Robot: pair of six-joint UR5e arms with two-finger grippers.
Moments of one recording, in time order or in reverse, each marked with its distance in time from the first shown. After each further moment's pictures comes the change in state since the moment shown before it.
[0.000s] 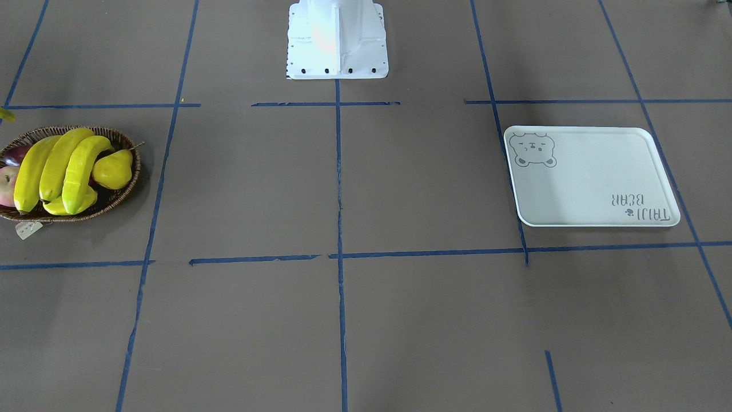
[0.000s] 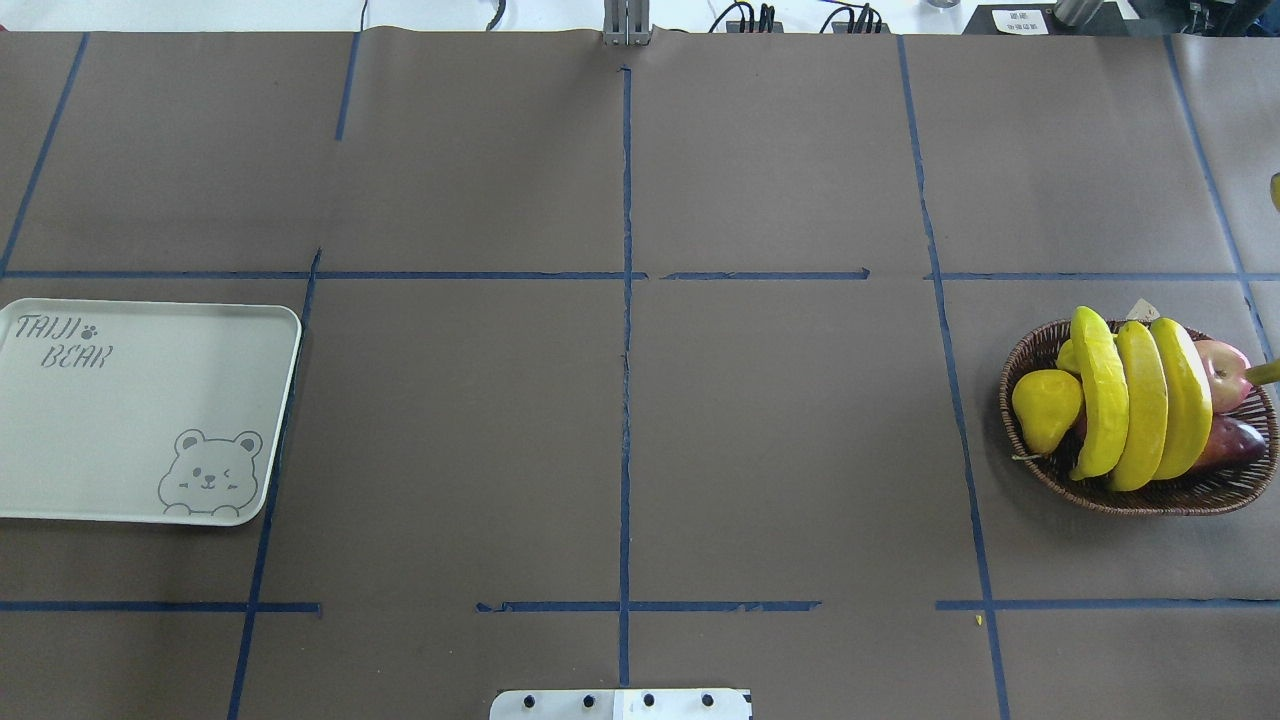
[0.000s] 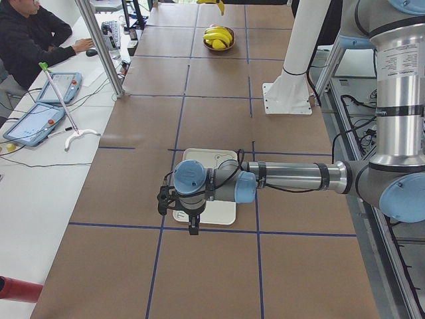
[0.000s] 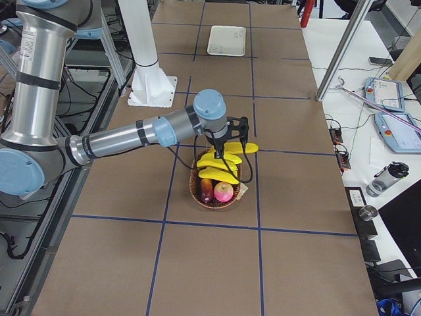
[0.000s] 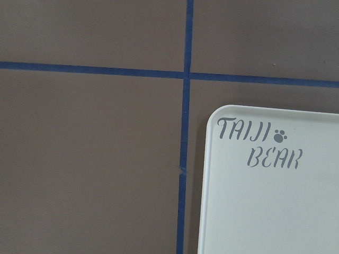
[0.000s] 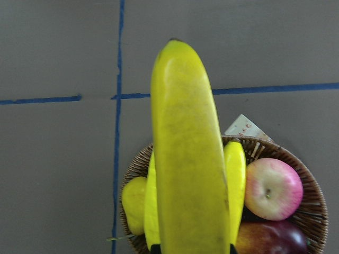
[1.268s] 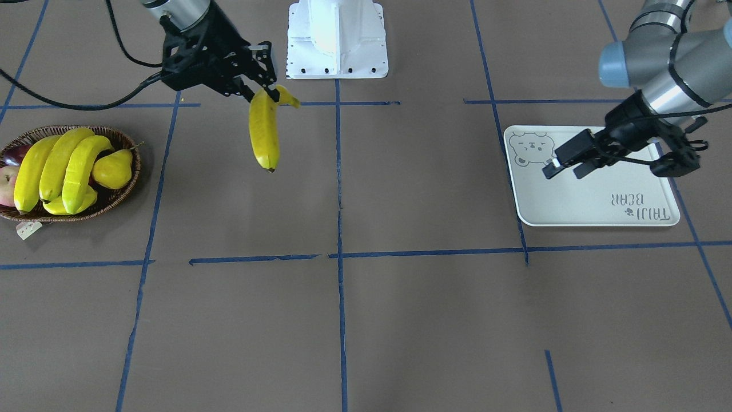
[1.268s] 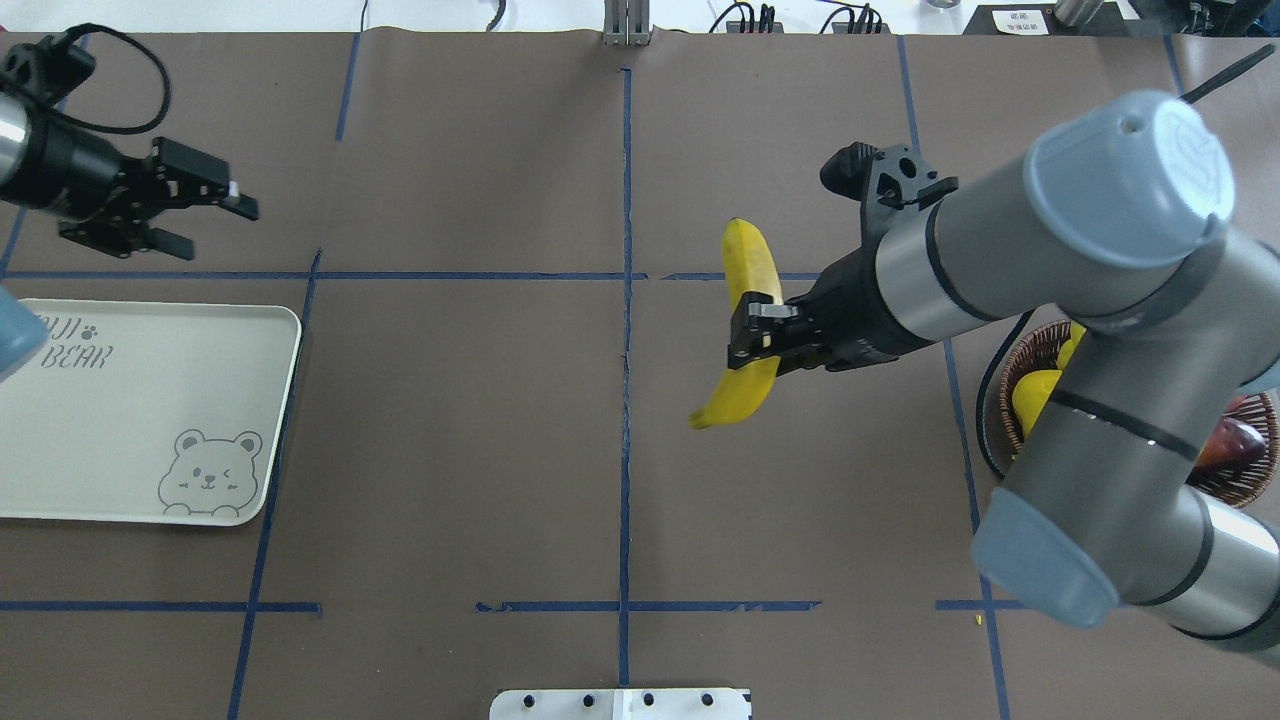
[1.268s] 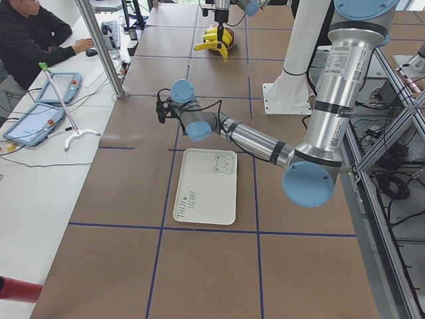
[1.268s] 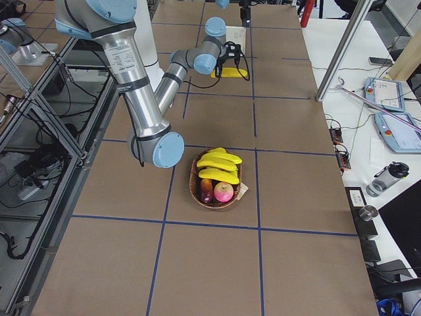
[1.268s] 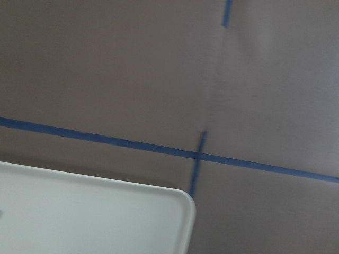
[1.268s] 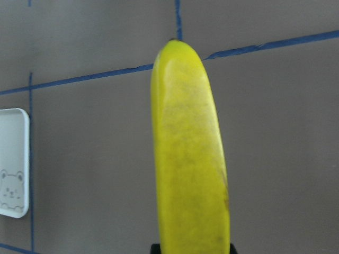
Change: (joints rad) left arm 0.534 -0.390 -0.053 -0.638 0.011 -1.356; right arm -0.810 0.604 -0.009 0.144 -0.498 0.947
